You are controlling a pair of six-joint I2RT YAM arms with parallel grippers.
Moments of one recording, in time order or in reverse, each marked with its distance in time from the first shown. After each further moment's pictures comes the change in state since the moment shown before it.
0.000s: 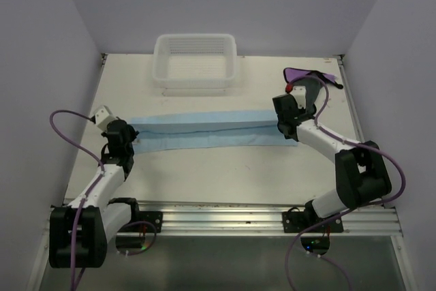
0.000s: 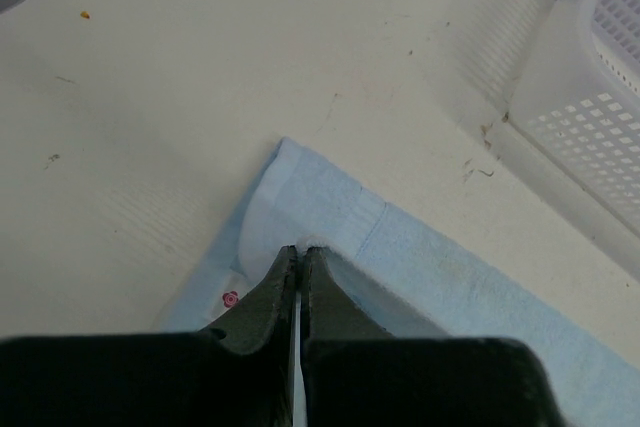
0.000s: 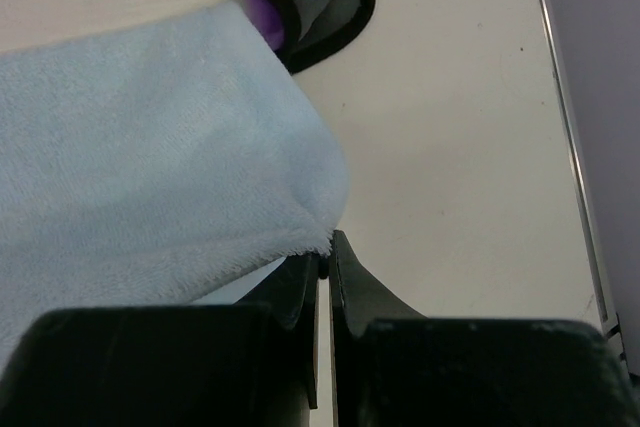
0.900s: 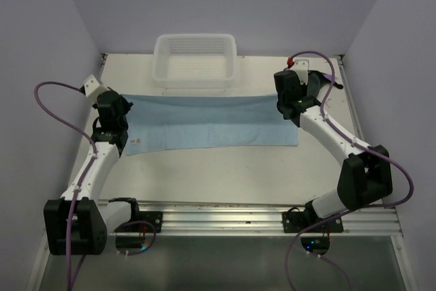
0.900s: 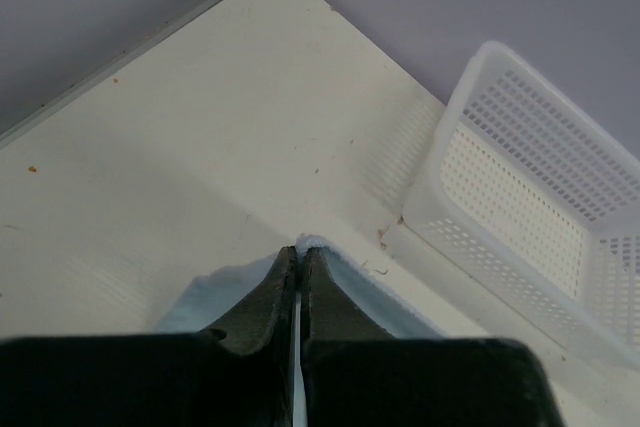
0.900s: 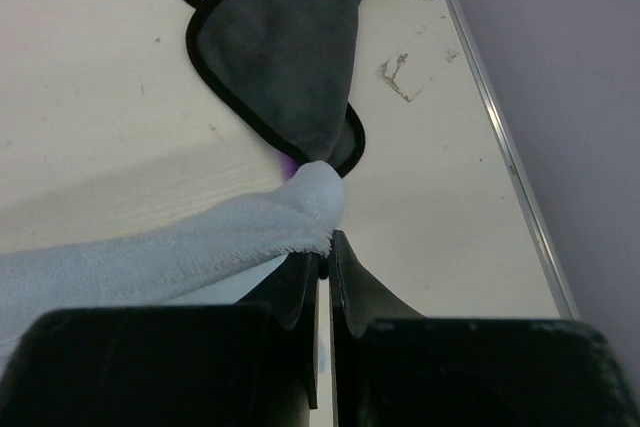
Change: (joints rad) left arm 0.000 0.103 0.371 -0.144 -0.003 0.011; right arm 0.017 -0.013 0.264 -0.067 0.038 -0.048
